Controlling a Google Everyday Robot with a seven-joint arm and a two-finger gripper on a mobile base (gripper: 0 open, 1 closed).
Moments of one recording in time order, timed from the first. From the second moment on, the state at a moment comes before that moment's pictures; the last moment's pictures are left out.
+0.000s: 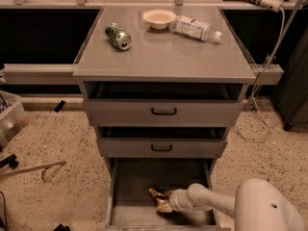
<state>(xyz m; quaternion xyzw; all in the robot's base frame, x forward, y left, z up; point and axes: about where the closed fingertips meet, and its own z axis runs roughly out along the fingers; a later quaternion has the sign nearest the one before) 0.546 -0.060 0.120 -0.46 0.82 0.22 0.27</state>
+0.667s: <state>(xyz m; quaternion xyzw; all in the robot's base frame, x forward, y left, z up) 0.523 -0.063 0.174 -0.45 0.79 0.27 0.32</state>
